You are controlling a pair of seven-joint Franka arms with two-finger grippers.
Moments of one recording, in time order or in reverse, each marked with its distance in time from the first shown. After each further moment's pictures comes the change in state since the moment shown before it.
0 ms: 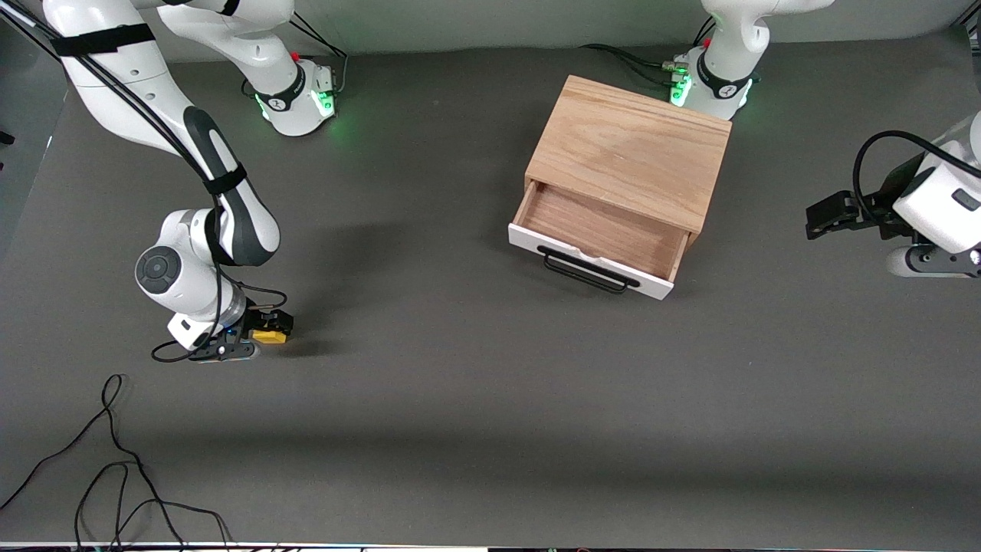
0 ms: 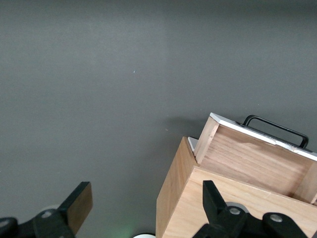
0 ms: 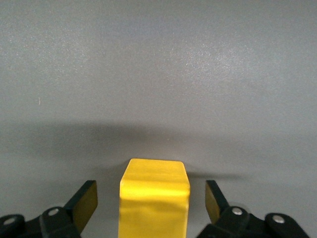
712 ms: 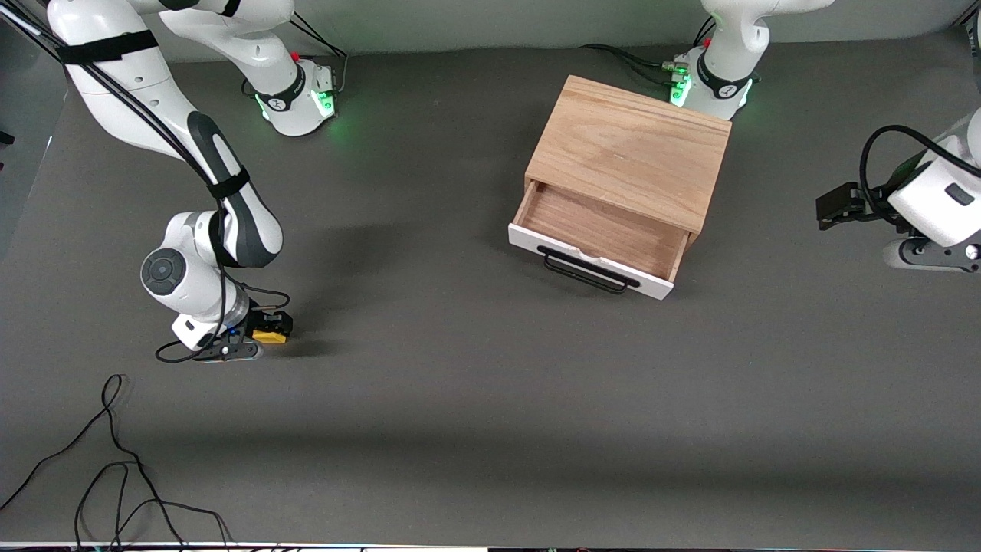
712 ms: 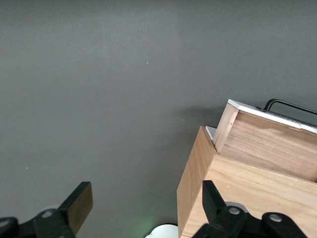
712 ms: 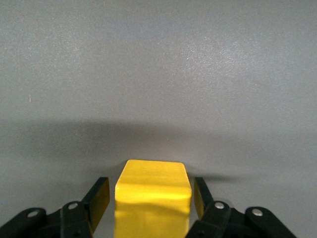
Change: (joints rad) left arm 0.006 -0.004 0.005 0.000 0.058 -0.043 0.087; right arm 0.000 0.020 0.000 -0.003 0.000 0.020 0.001
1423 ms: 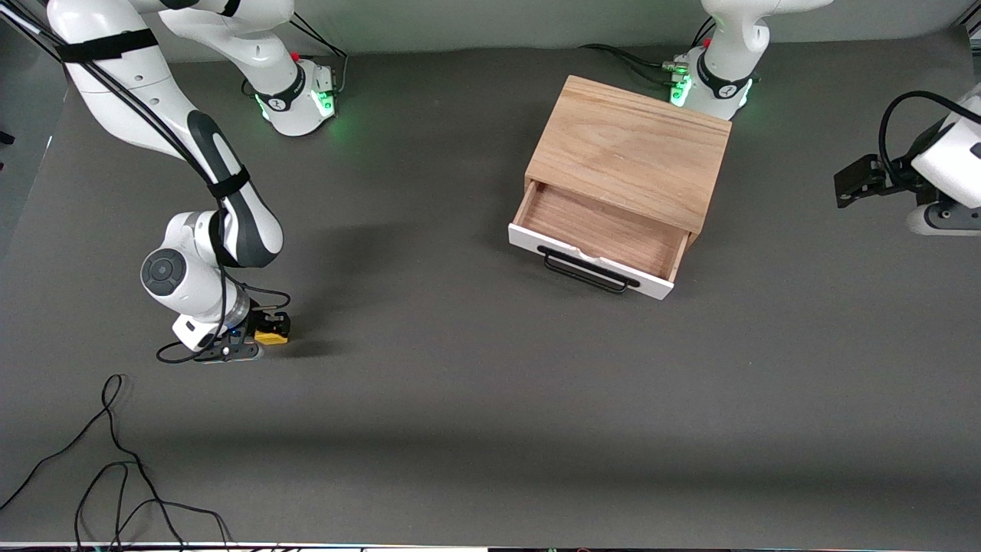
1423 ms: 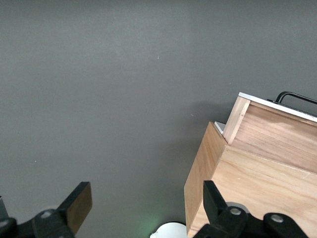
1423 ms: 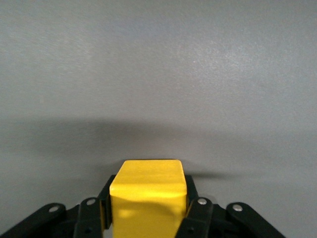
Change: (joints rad) left arm 0.033 -0.140 0.000 -0.159 0.002 0.056 0.010; right arm 0.004 -0.017 0.010 0.030 0.000 -0.067 0.010
